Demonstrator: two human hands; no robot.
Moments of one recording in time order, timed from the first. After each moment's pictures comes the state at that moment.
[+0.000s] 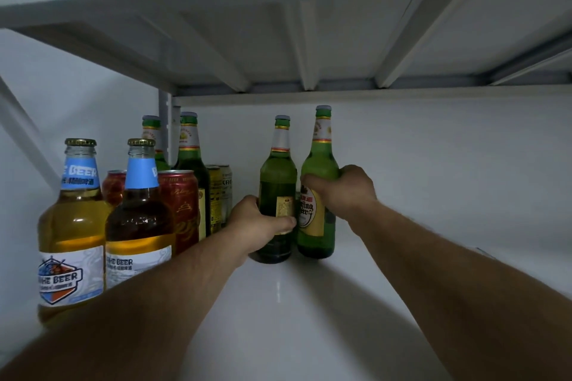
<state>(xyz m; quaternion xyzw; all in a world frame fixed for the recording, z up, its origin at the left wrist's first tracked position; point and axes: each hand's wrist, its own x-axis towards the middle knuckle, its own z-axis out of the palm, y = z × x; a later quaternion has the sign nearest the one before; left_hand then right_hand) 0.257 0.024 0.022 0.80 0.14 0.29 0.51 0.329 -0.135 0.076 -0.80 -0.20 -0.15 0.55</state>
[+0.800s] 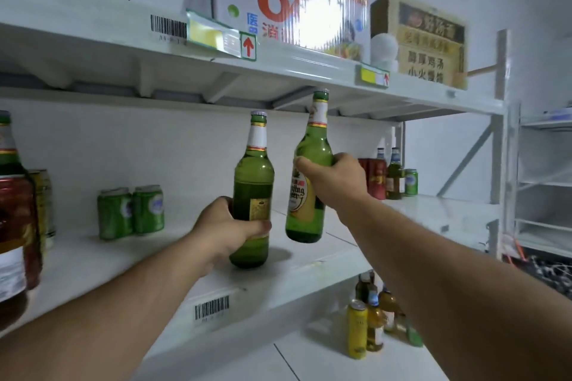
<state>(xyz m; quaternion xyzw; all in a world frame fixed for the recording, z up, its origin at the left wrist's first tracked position) 0.146 -0.147 0.026 0.82 -0.13 0.11 0.54 0.116 -0.346 0.084 -0.76 0.07 -0.36 0.53</state>
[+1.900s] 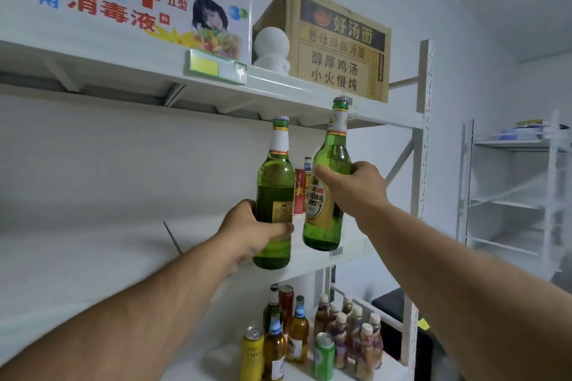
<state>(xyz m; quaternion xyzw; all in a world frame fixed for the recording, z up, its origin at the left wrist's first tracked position) 0.156 -0.484 0.028 0.79 -0.18 0.06 0.58 0.106 -0.673 0.091 -0.78 0.10 -0.39 0.49</state>
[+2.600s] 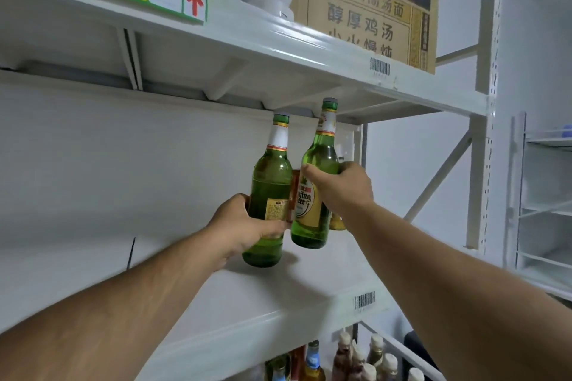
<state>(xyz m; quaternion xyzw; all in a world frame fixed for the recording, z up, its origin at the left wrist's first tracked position) 0.303 -0.529 0.041 0.82 -0.15 0.10 0.55 0.298 -0.720 0.086 -0.77 0.05 -0.37 0.51</state>
